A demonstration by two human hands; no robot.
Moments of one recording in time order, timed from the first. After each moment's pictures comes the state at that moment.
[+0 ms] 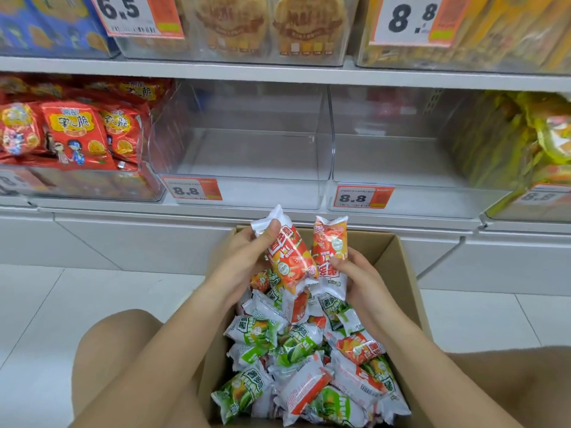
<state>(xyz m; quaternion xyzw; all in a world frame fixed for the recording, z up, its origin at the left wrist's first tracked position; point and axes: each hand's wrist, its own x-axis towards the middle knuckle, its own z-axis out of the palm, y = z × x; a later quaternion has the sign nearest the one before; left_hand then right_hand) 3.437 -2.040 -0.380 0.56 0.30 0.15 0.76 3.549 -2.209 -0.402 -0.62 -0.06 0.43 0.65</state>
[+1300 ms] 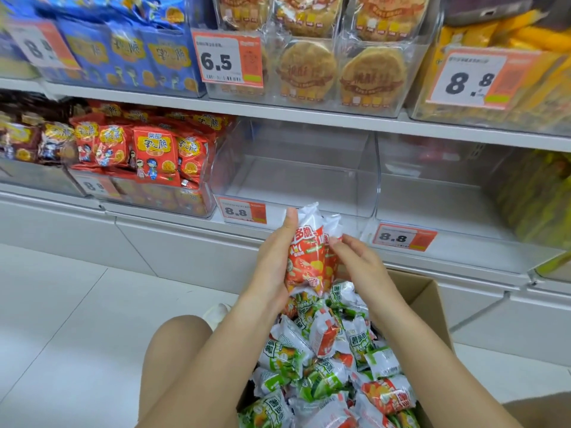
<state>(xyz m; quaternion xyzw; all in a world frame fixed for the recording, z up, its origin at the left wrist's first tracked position) 3.436 -2.041 -0.321 0.41 0.33 0.25 0.81 3.528 -2.137 -0.319 -0.70 -0.25 0.35 0.57</state>
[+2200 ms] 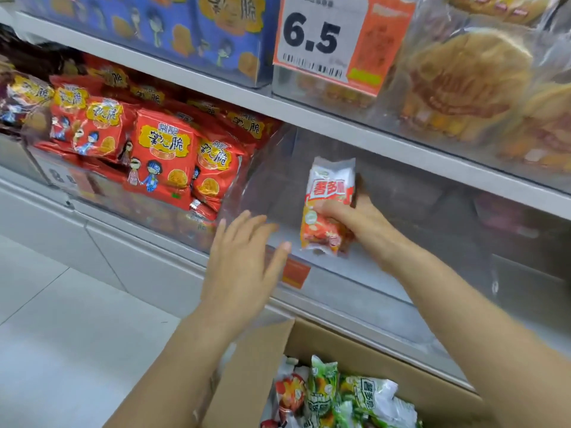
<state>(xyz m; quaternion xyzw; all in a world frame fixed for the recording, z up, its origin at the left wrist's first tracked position) 3.429 -1.861 -0.389 0.85 0.39 0.28 0.20 3.614 -1.908 -0.323 -0.69 -0.38 0.38 0.48</state>
